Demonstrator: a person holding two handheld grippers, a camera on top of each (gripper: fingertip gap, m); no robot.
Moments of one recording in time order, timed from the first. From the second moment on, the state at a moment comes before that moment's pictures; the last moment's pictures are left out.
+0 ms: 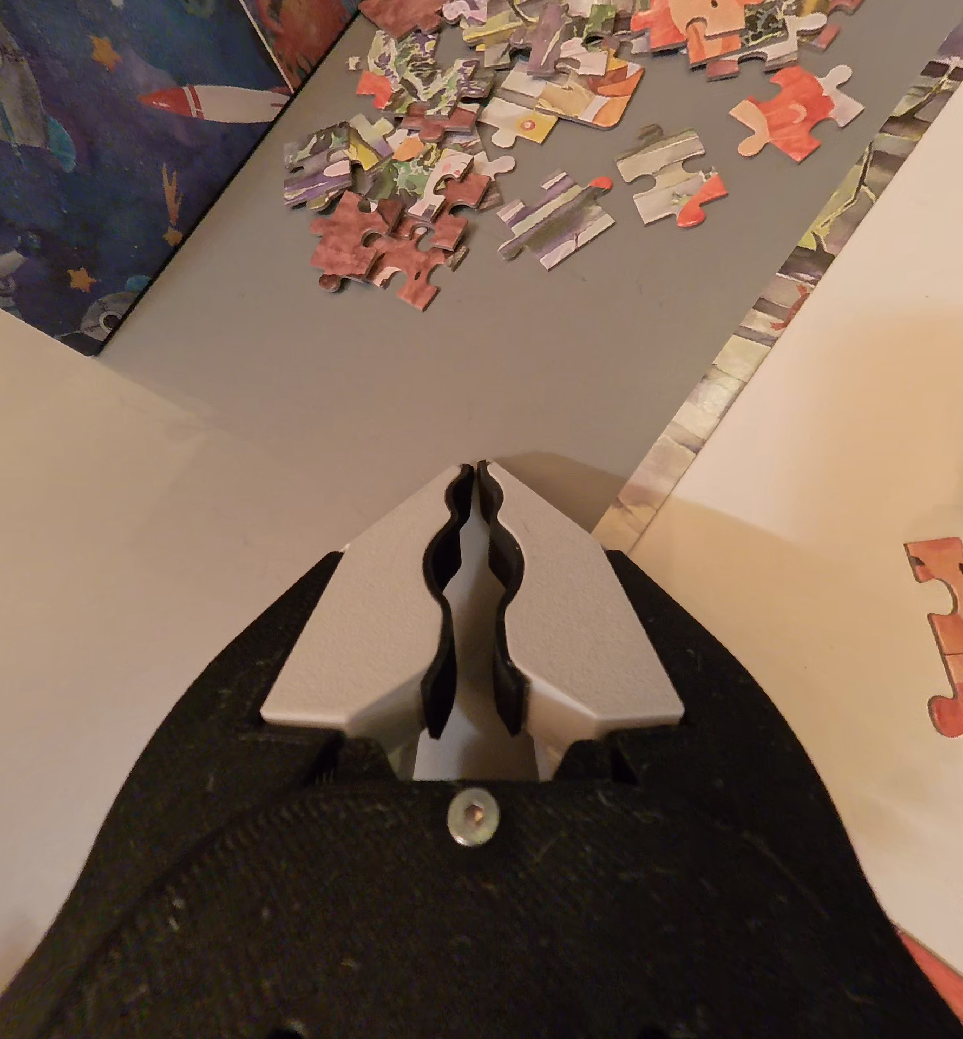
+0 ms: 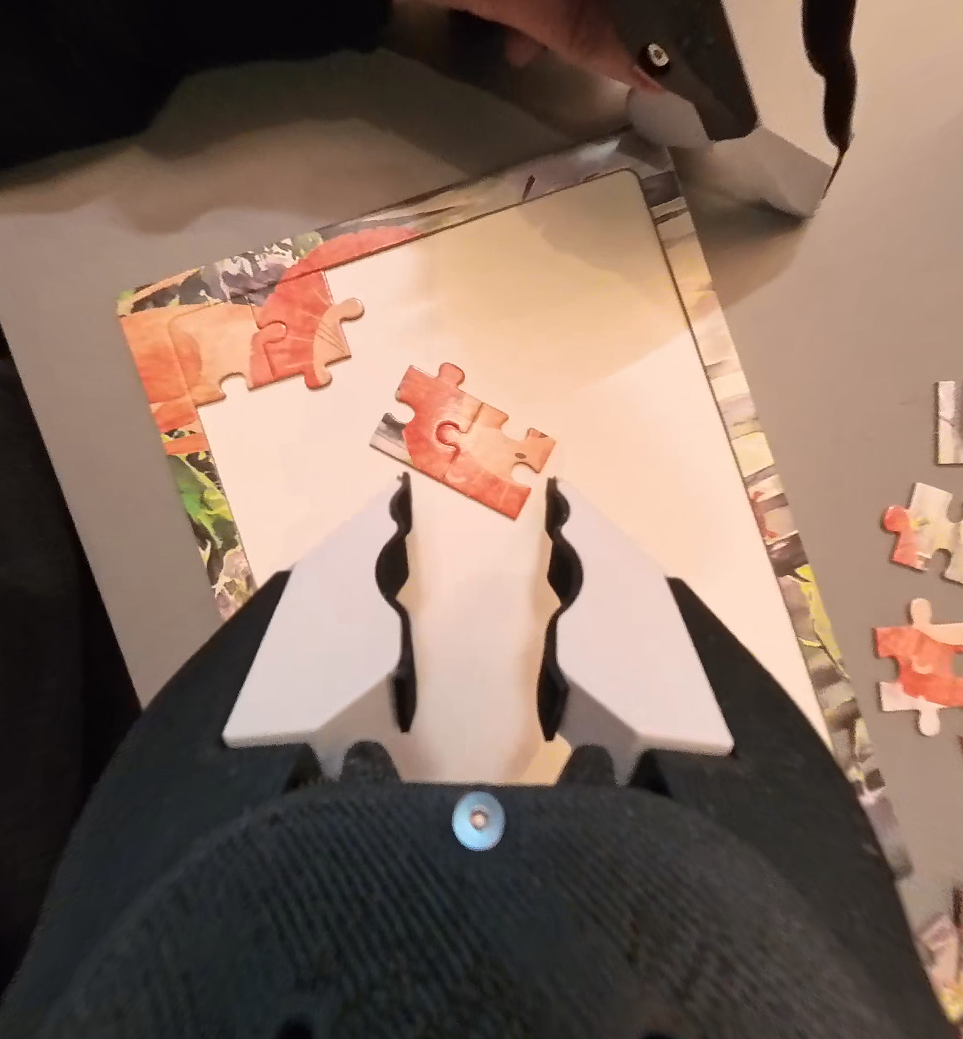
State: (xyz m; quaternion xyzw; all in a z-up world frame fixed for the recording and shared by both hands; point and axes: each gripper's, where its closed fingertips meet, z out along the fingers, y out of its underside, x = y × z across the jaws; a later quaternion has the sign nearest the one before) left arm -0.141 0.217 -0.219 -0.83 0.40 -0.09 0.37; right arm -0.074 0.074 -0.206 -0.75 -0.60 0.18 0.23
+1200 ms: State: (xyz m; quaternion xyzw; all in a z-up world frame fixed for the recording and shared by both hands) left arm -0.141 0.217 -0.219 -0.83 0.40 -0.09 0.37; right arm -0.074 0.080 -0.215 -0.76 -0.59 0.18 0.23
